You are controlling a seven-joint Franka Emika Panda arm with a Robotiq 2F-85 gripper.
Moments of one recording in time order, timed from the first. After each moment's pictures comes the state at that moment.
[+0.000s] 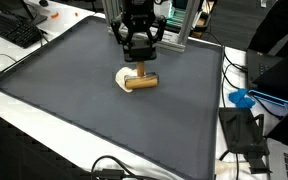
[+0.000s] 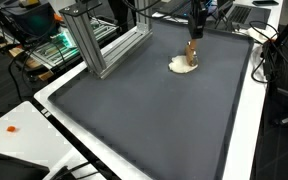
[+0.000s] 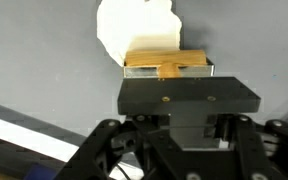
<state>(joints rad) 0.07 0.28 0.18 -1.99 0.02 2.42 -0.36</state>
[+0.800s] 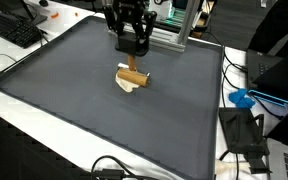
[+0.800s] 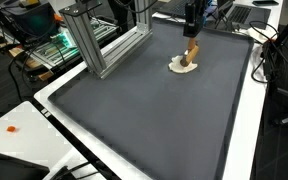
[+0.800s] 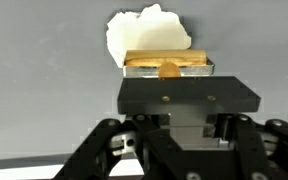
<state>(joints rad) 0.11 0.24 0.10 -1.99 -0.04 2.38 0.22</state>
